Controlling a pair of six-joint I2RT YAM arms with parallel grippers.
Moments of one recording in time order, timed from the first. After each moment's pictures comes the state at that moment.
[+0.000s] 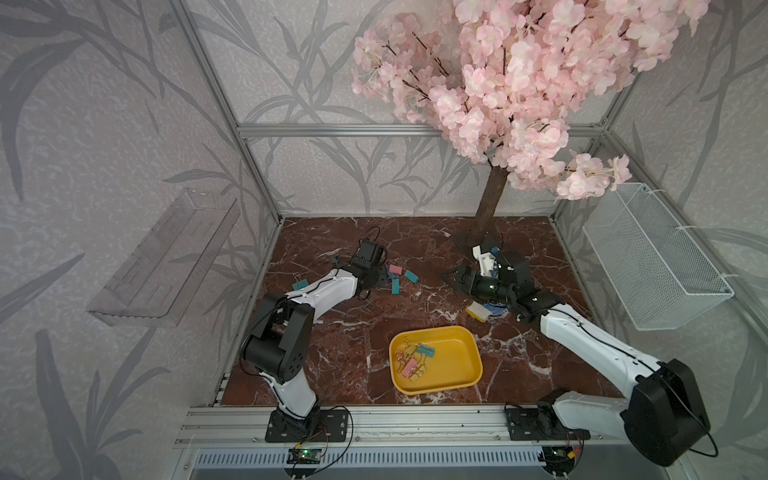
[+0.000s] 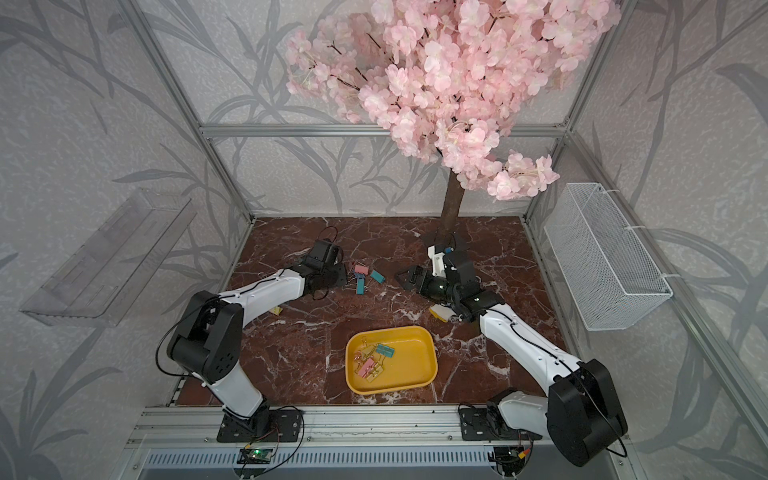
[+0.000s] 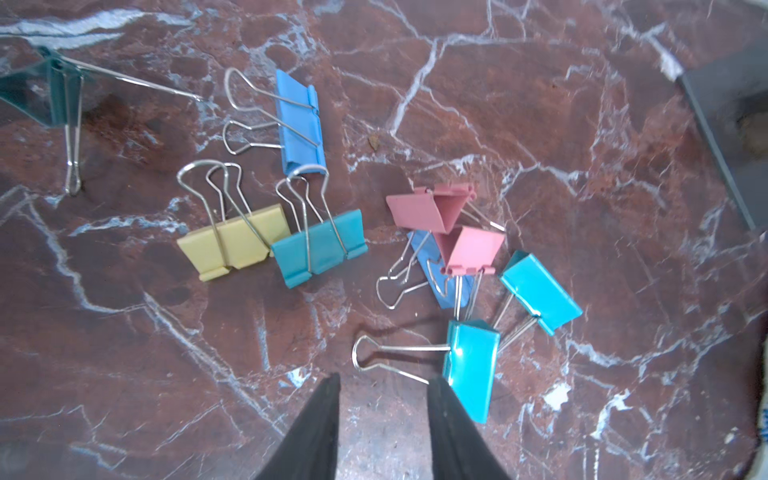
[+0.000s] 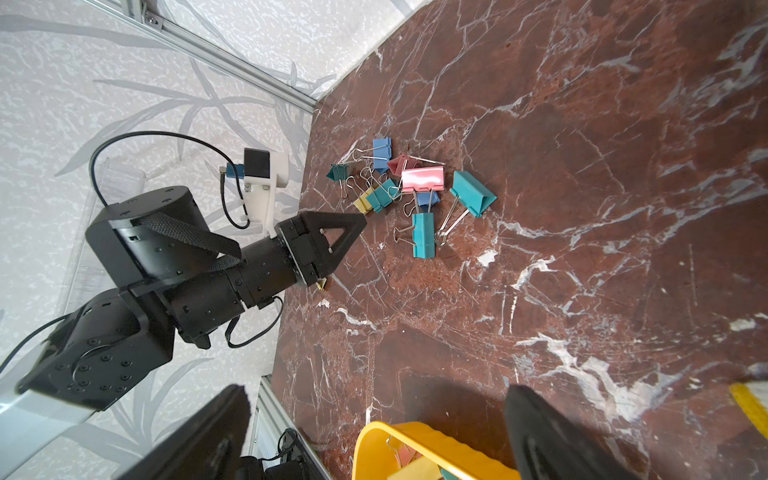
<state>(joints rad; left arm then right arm) -0.37 1.71 1.11 -0.31 -0.12 -0.54 0.45 1.25 0.82 -0.10 -0.45 0.85</state>
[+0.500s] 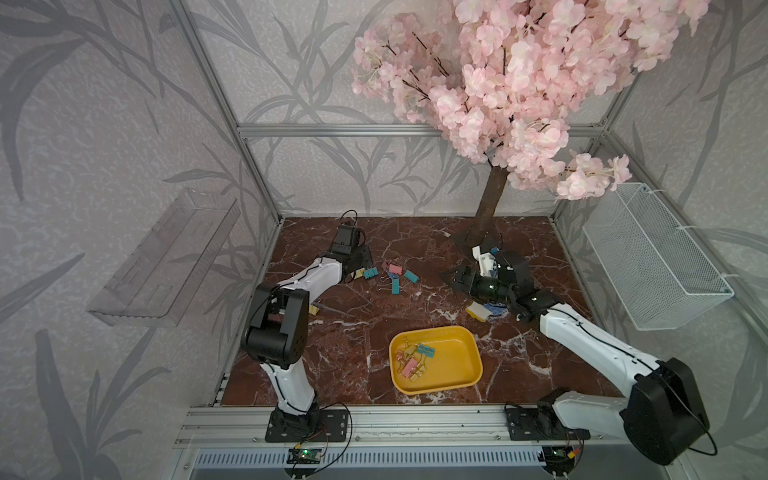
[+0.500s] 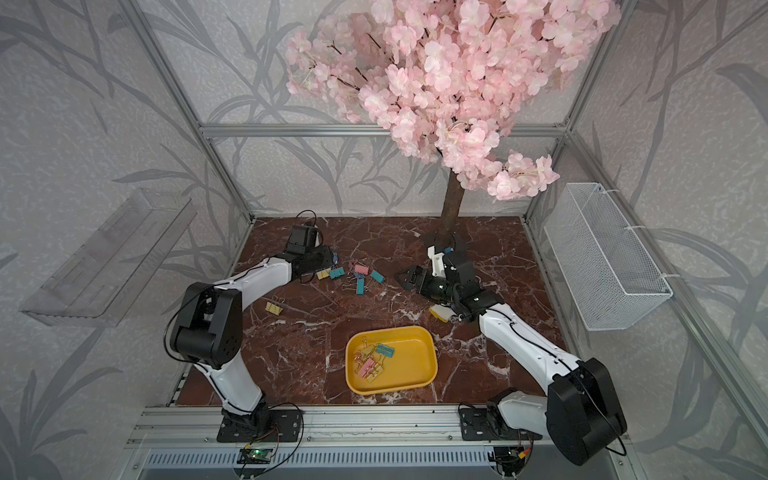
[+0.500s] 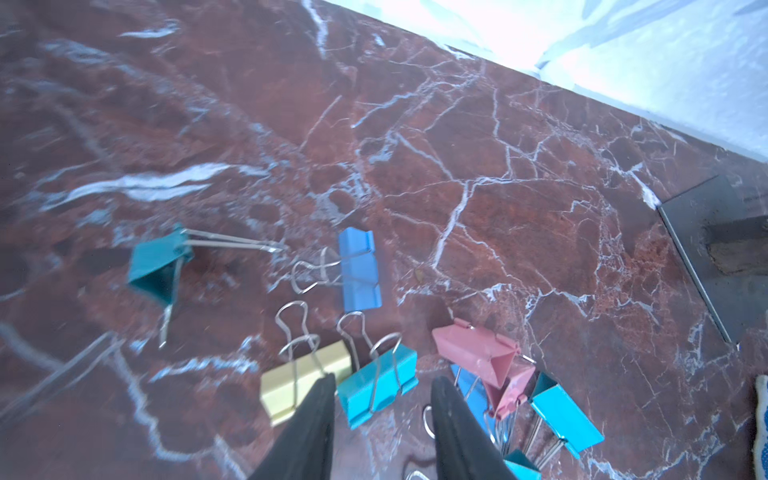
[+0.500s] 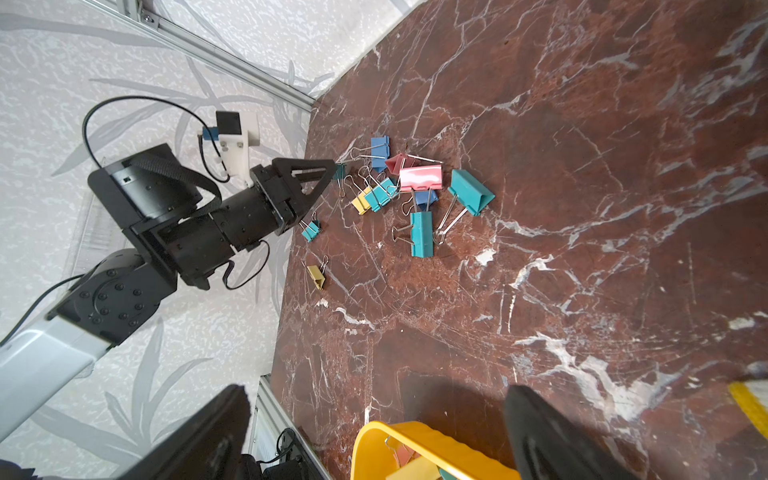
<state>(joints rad) -0.23 1.83 1.23 -0.20 -0.01 -0.39 0.45 1.25 0.82 -0.10 -0.45 0.84</state>
